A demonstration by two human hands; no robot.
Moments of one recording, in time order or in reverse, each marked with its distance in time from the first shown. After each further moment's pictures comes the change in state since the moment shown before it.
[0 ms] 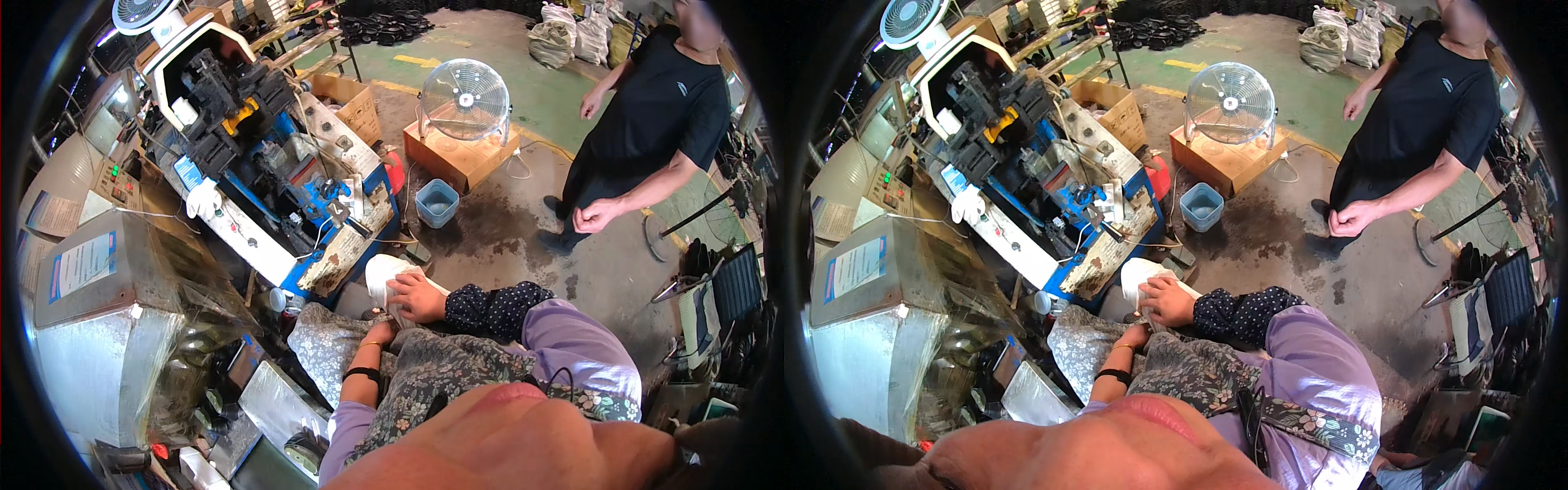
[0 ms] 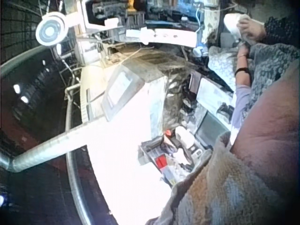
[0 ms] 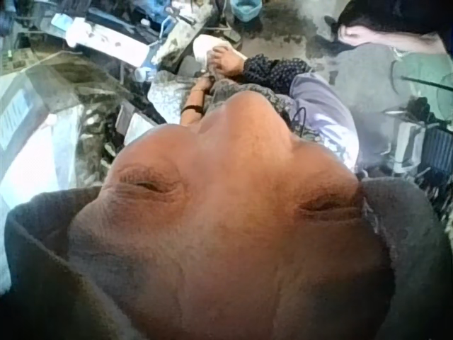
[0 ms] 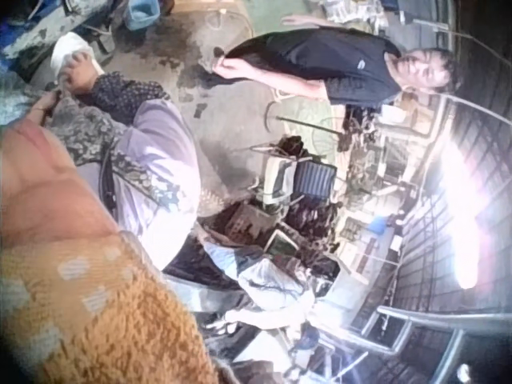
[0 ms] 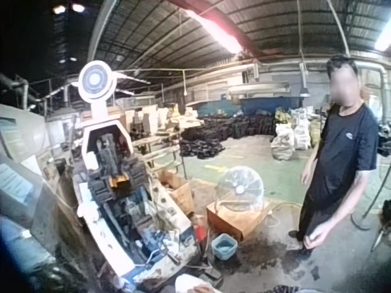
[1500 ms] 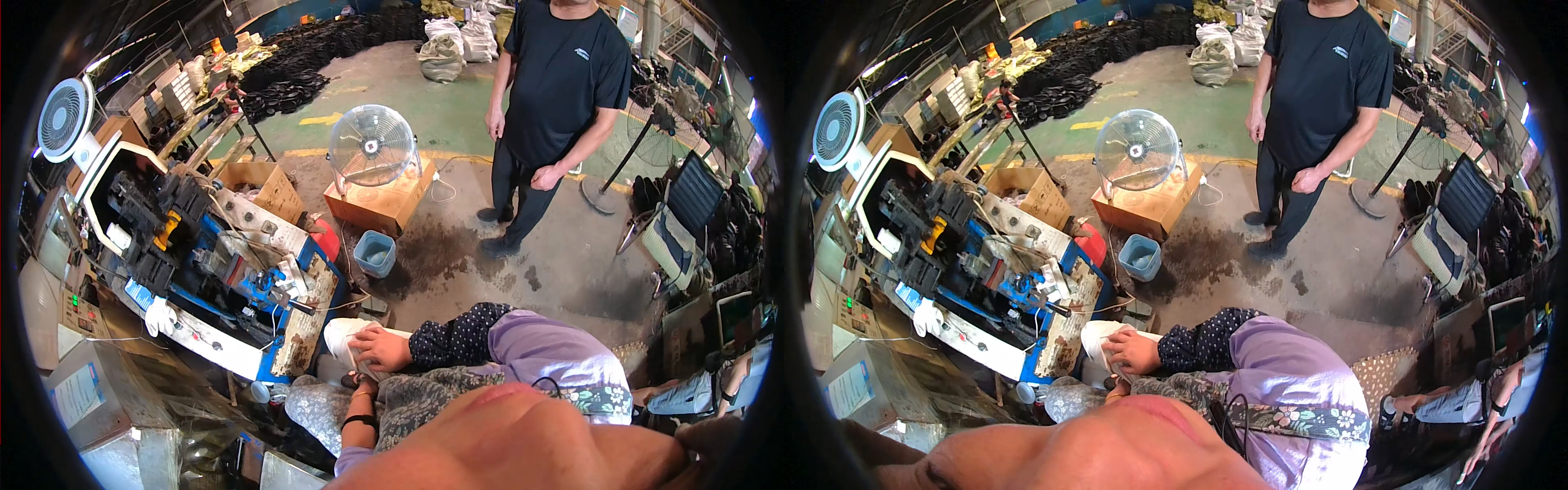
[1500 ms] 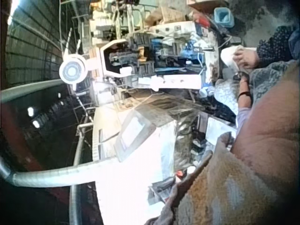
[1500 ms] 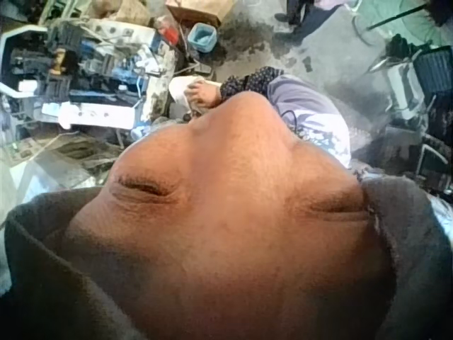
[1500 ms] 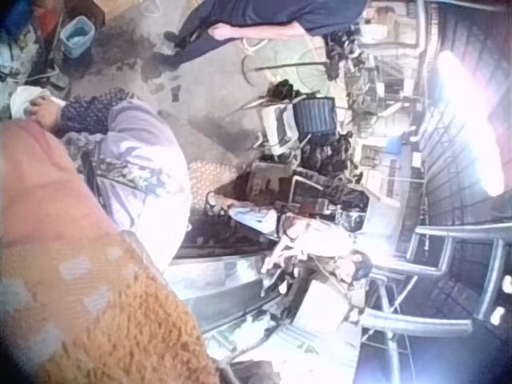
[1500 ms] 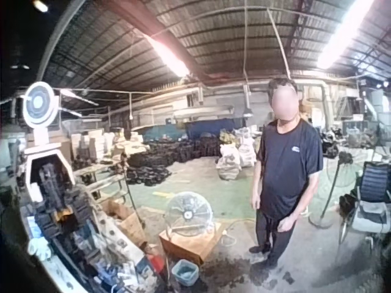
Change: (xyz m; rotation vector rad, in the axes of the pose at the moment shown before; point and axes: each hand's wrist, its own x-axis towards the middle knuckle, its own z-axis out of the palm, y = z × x) left_hand 0.032 0.004 0.009 0.100 -0.022 -0.046; right_hand -0.013 0.000 -0.012 0.009 0.057 0.026
